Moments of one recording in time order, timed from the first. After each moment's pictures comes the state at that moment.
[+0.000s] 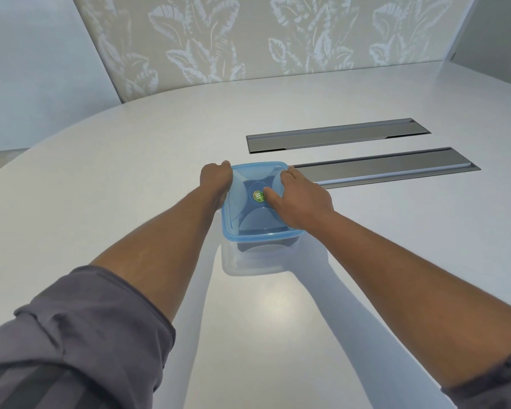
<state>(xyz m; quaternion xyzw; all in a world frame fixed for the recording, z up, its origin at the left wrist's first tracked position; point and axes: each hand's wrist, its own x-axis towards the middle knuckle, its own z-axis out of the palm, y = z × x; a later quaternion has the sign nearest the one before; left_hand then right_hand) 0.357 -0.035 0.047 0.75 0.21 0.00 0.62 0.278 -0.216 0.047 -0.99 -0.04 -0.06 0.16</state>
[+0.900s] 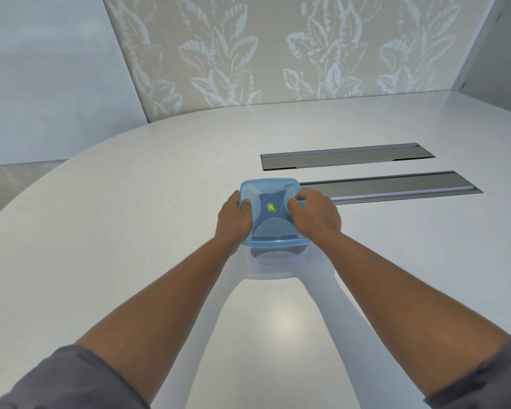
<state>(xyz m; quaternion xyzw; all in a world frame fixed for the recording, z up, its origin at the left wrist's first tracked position) 0.269 -0.040 0.027 0.83 0.06 0.08 0.55 0.260 -0.218 0.050 -0.93 0.09 -0.09 0.34</state>
